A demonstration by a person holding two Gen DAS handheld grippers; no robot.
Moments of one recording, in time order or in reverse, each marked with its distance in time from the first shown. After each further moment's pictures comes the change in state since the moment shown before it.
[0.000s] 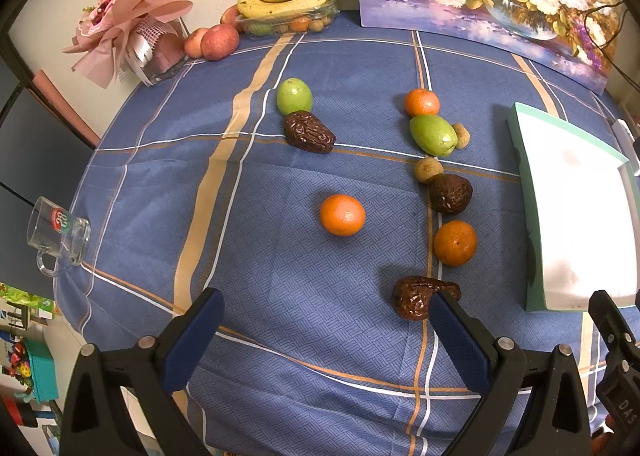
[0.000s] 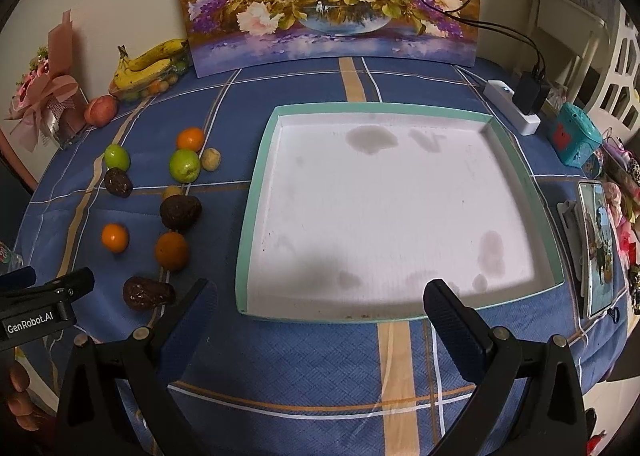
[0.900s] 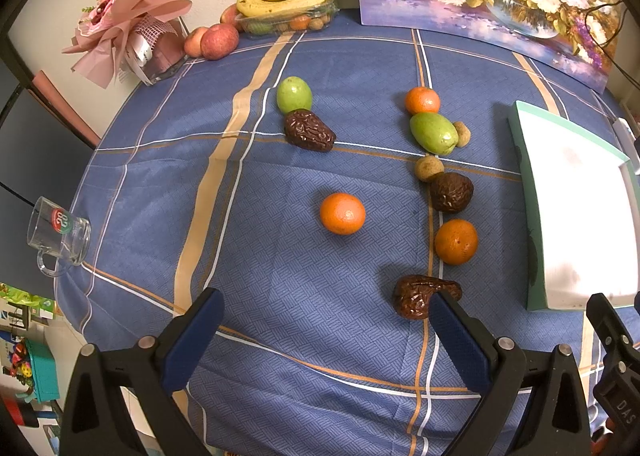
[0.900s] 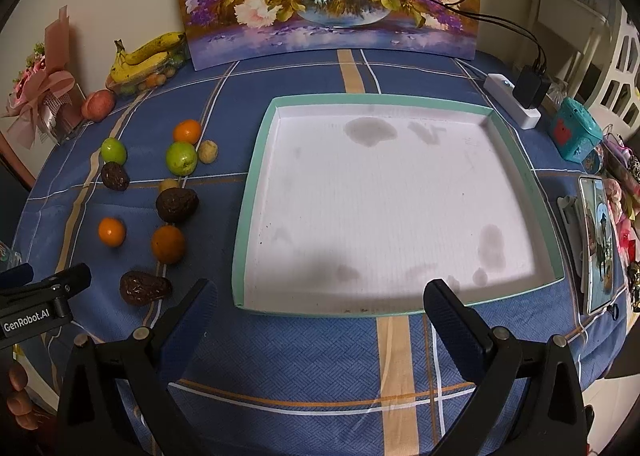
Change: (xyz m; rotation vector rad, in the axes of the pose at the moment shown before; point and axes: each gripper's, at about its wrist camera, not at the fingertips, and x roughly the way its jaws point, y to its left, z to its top) left arm 0.000 0.000 -0.001 0.000 -0.001 0.000; right arm 0.004 -0.001 -0.001 -0.001 0.021 -0.001
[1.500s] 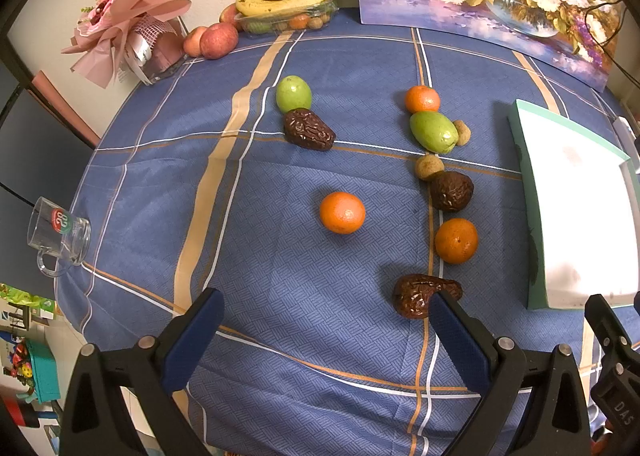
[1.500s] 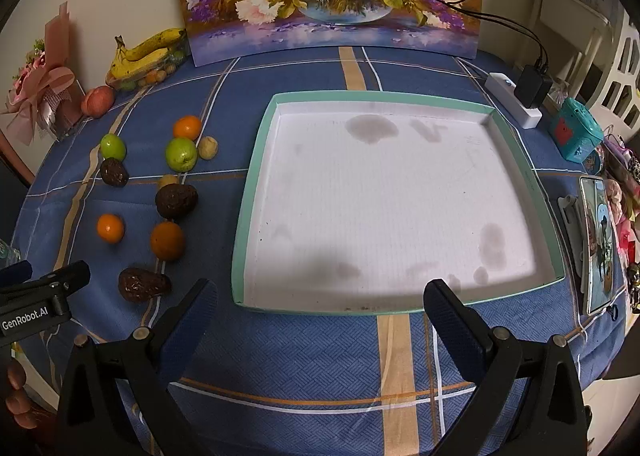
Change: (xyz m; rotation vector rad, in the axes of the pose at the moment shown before) left arm 0.001 0.000 -0.001 -0.001 0.002 0.001; right arm 0.002 0.002 -0.002 -0.005 0.005 -0.001
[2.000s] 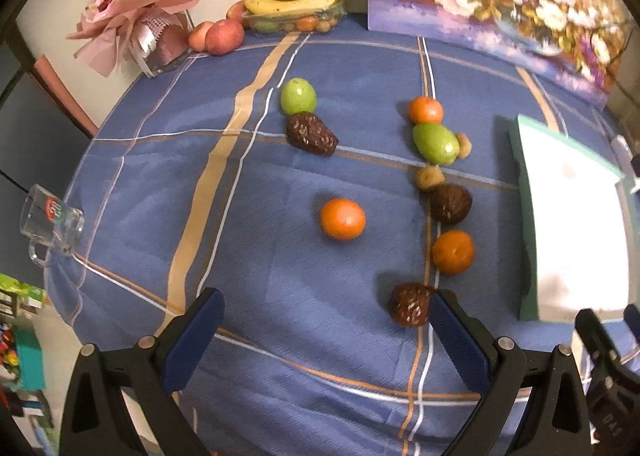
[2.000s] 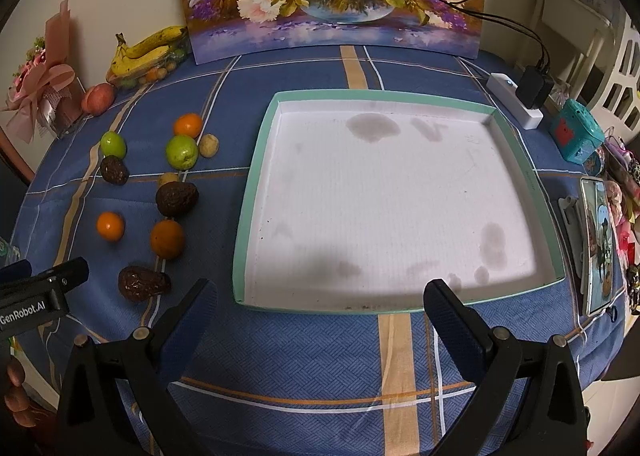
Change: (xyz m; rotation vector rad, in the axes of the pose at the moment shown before) left arm -0.001 0.010 0.003 -0.059 -0.020 -0.047; right arm 0.000 0.002 -0.001 -0.007 -0.006 0.004
